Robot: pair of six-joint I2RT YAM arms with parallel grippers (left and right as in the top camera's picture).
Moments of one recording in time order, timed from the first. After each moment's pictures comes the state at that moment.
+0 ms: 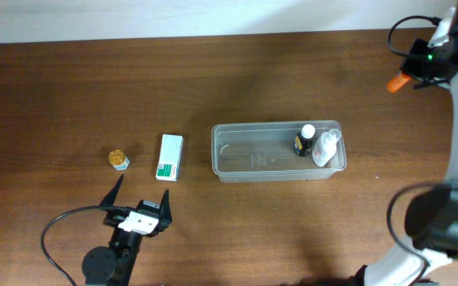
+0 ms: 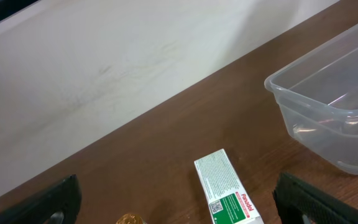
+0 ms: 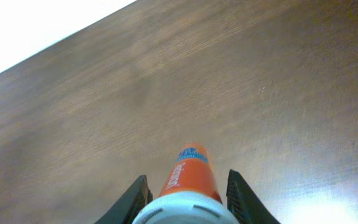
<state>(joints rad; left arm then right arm) -0.08 0.01 0.01 -0.06 0.15 0.45 -0.32 1.89 1.99 -1.09 -0.13 0.16</state>
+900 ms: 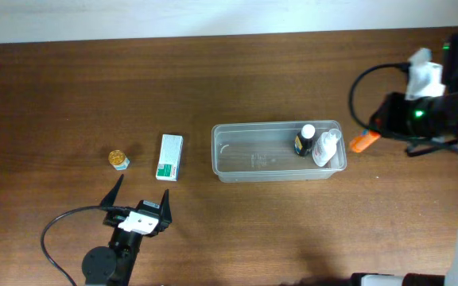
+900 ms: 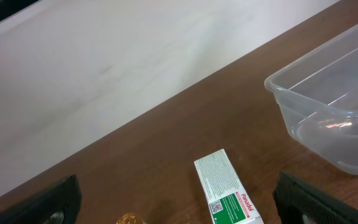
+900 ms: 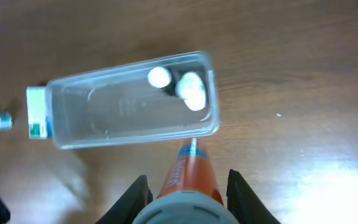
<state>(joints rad) -0.08 0.01 0.01 -0.06 0.15 0.45 -0.10 1.51 1.99 -1.64 -0.22 0.10</state>
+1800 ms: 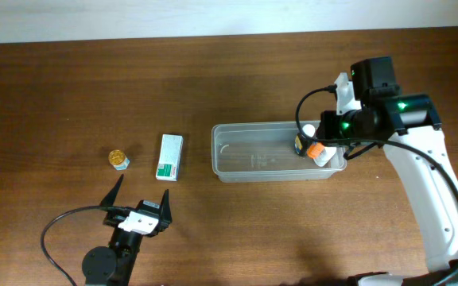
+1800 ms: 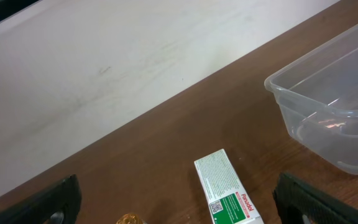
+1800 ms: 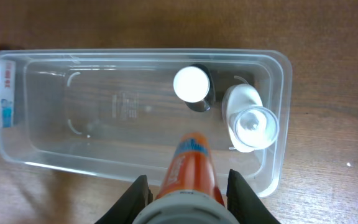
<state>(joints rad) -0.08 0.01 0.01 -0.06 0.15 0.45 0.10 1.51 1.44 -1.14 -0.18 0.12</state>
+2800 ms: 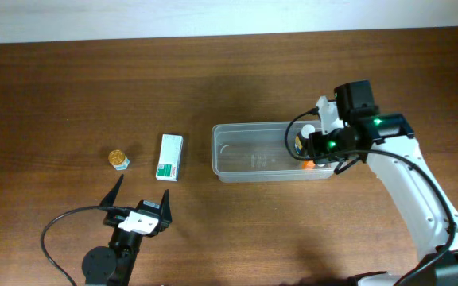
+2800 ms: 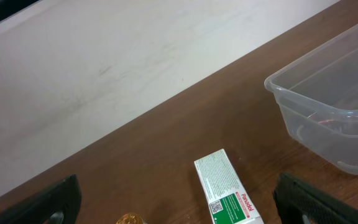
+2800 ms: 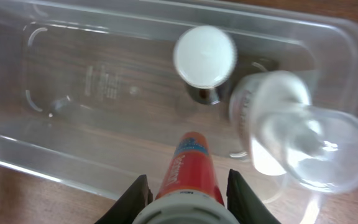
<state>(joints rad) -0.08 0.01 0.01 -0.06 0.15 0.45 0.13 1.51 1.19 -0.94 -0.18 -0.01</state>
